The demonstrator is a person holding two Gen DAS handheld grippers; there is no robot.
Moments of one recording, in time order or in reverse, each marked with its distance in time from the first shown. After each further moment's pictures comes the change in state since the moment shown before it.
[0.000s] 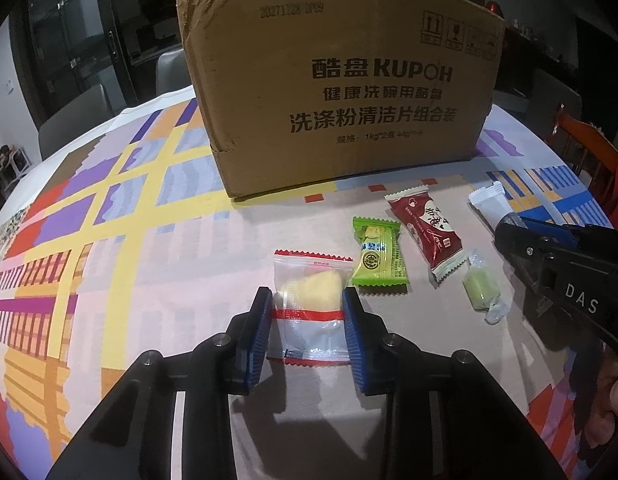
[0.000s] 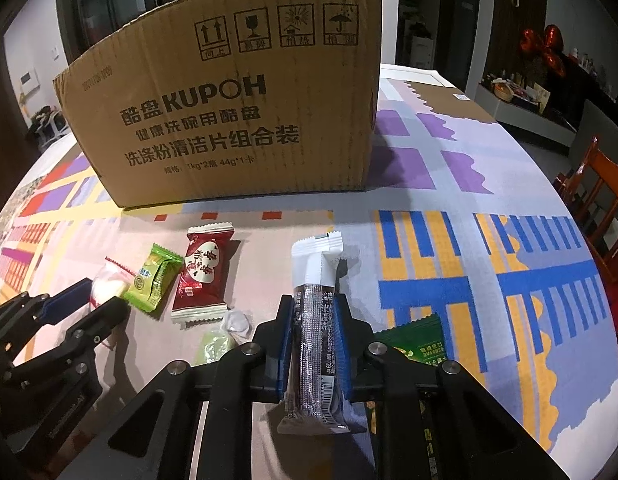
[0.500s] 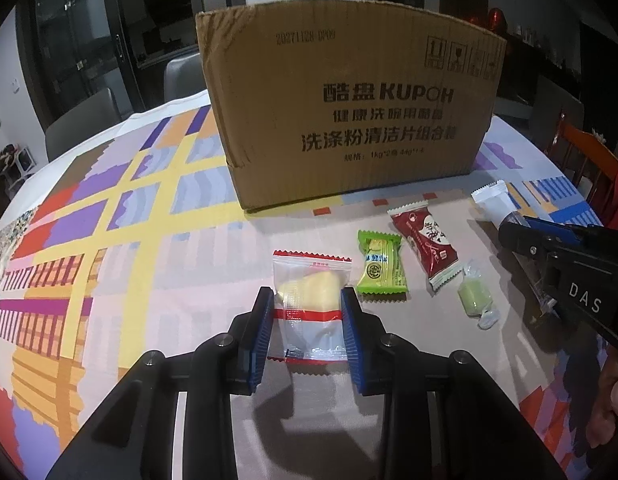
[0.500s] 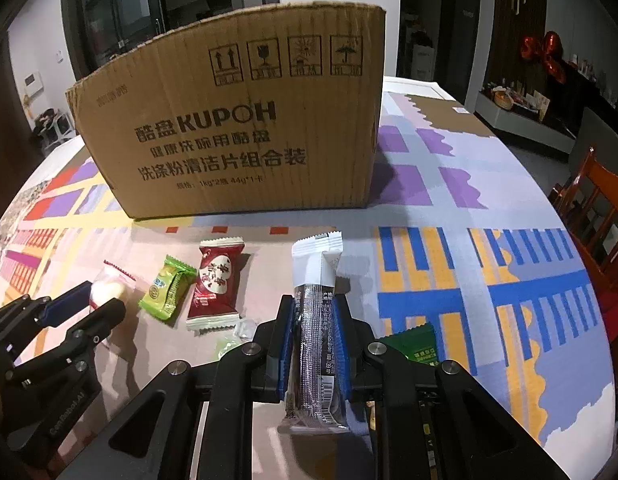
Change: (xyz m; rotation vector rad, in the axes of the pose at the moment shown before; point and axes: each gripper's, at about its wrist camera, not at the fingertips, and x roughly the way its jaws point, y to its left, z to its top) left arm -0.015 0.004 0.004 -0.015 -0.025 0.010; right arm -0.016 0.003 0.002 -0.010 -0.033 0.004
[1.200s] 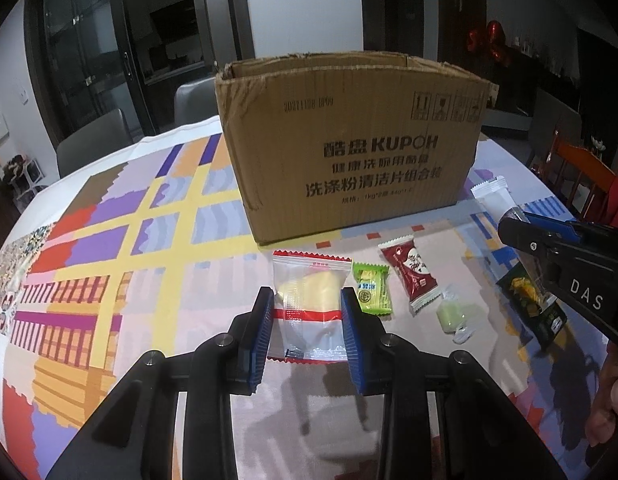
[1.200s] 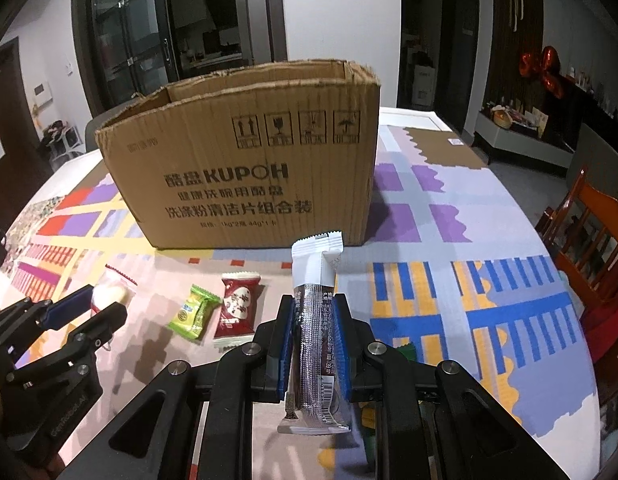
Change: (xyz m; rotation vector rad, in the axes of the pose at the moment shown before) left arm -0.037 -0.002 0.014 0.007 -0.066 0.022; right arm -0.038 0.001 0.016 -0.008 -0.081 0.012
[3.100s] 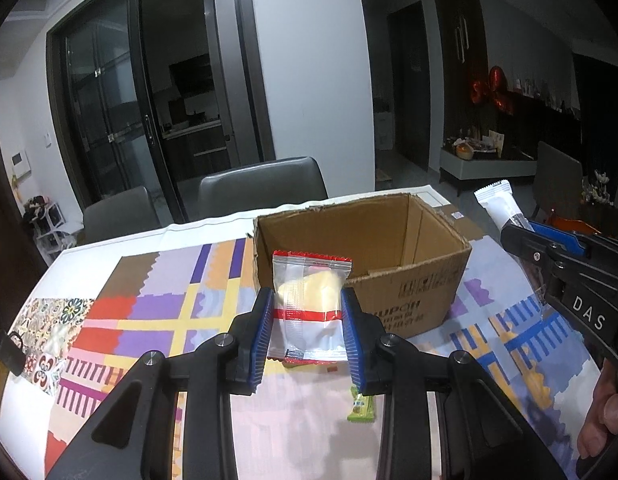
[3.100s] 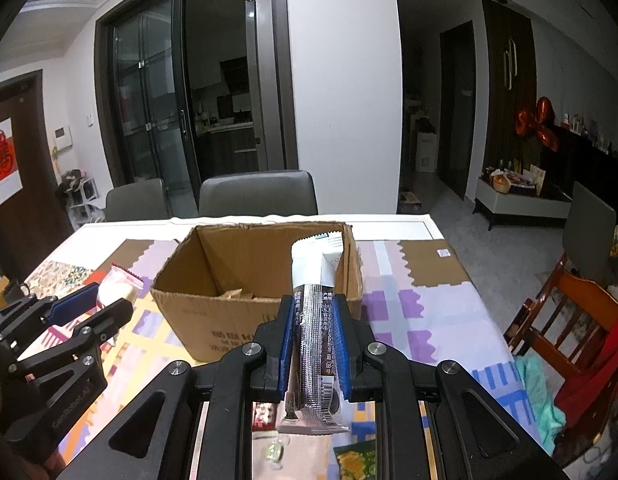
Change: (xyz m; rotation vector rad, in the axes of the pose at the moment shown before) left arm -0.082 0.003 0.105 -0.002 -0.209 0.058; right arm -0.092 -0.008 0.093 -0.016 -0.254 0.028
